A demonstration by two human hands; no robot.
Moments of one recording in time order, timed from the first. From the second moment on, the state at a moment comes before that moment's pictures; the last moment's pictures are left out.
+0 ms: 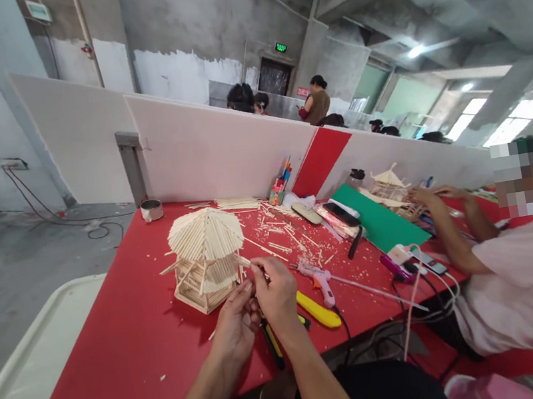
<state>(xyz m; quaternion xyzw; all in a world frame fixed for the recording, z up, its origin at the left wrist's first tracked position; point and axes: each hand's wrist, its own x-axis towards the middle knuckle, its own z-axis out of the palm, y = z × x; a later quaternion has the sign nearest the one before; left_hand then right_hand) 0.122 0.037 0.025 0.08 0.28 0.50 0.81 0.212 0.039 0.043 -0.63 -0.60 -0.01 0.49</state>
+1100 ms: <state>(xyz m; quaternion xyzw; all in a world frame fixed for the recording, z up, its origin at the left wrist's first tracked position) 0.138 0.053 0.039 0.03 0.18 0.50 0.85 0.243 0.007 0.028 -0.63 -0.50 0.08 0.60</state>
